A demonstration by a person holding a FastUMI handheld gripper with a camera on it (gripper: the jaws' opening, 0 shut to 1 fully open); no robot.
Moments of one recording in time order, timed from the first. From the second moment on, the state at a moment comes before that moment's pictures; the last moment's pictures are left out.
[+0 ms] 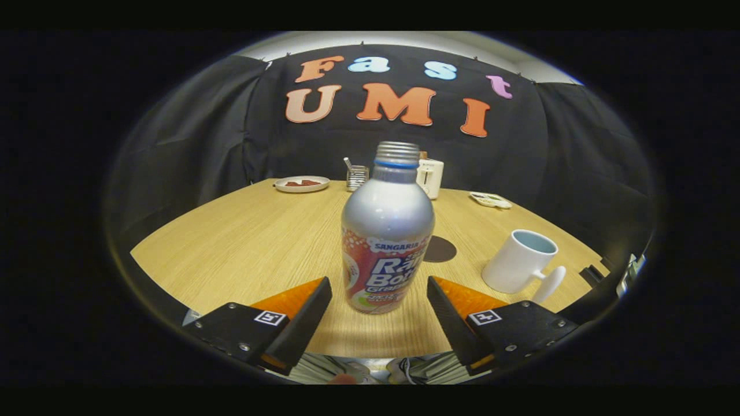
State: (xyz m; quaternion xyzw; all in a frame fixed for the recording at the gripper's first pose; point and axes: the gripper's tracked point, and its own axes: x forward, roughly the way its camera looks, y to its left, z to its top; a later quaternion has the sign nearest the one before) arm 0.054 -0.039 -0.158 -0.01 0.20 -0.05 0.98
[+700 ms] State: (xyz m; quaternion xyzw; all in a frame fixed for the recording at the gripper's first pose) arm 0.076 -0.039 -0.177 0.04 0.20 -0.04 0.98
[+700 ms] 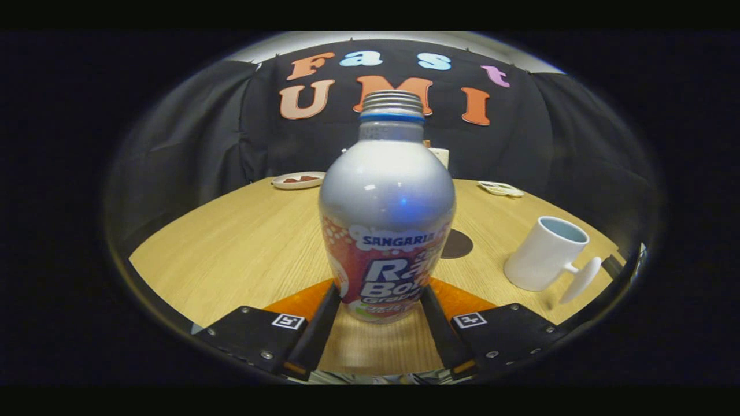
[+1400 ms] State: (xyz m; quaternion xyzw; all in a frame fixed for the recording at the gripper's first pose) arm 0.067 -0.058 -0.110 0.29 0.13 -0.03 0.95
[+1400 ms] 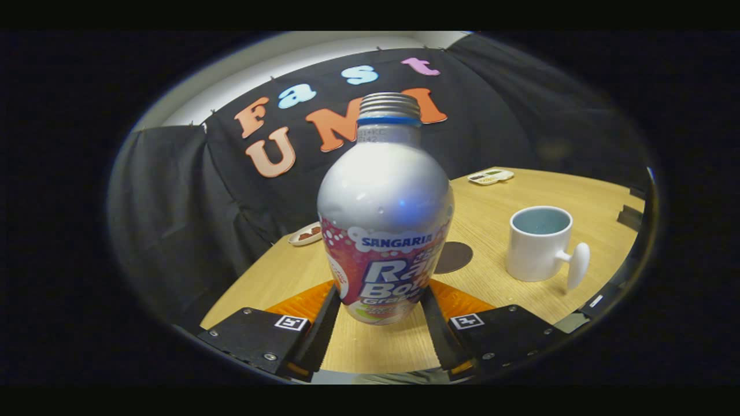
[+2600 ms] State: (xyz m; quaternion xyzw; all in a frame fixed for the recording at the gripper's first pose) arm 0.120 -0.058 -0.070 0.65 0.10 -0.03 0.75
